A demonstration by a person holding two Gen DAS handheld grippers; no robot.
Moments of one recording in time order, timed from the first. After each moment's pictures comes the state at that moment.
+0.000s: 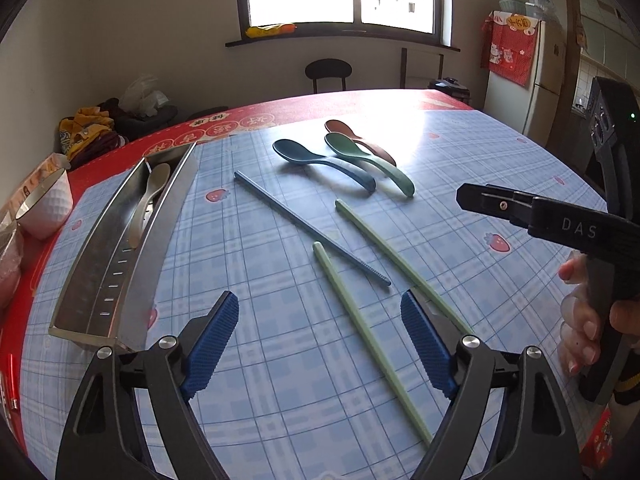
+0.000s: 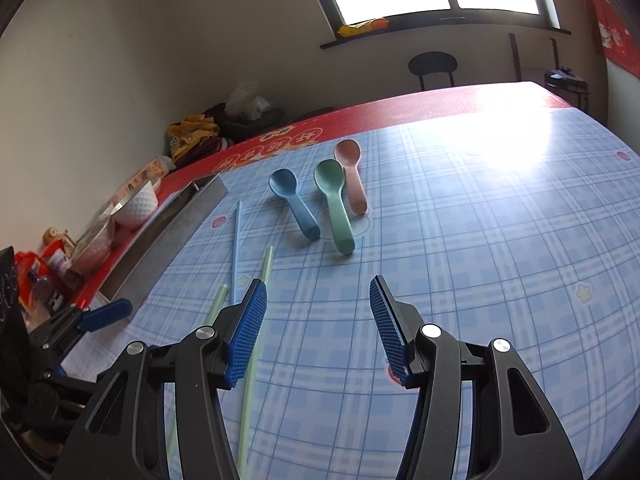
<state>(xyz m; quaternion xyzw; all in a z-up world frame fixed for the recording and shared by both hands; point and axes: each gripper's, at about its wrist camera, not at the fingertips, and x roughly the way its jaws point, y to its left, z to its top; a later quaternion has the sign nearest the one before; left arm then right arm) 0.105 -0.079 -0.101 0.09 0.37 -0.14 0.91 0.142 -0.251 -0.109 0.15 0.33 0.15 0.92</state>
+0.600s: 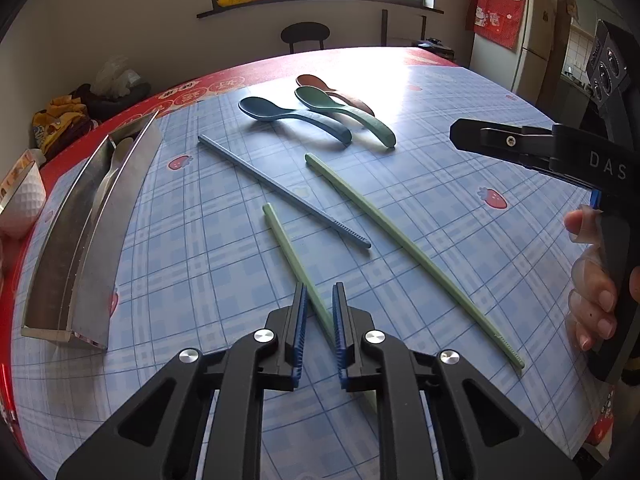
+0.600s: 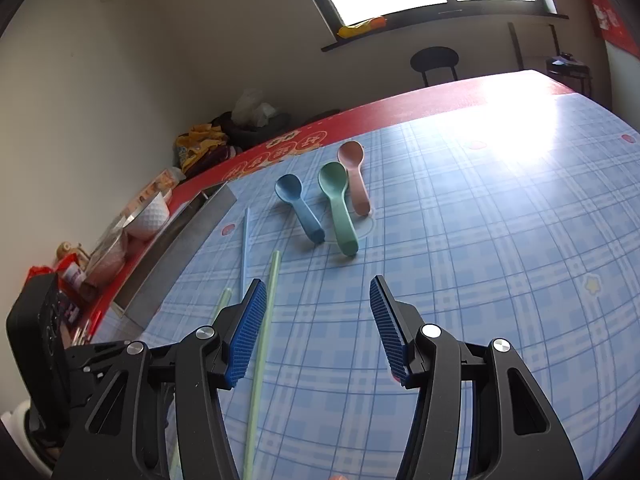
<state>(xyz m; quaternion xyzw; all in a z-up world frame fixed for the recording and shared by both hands) 0.115 -0.091 -0.126 0.11 0.42 -0.17 0.88 0.142 -0.259 -0.111 0.18 0.33 0.16 0.91</state>
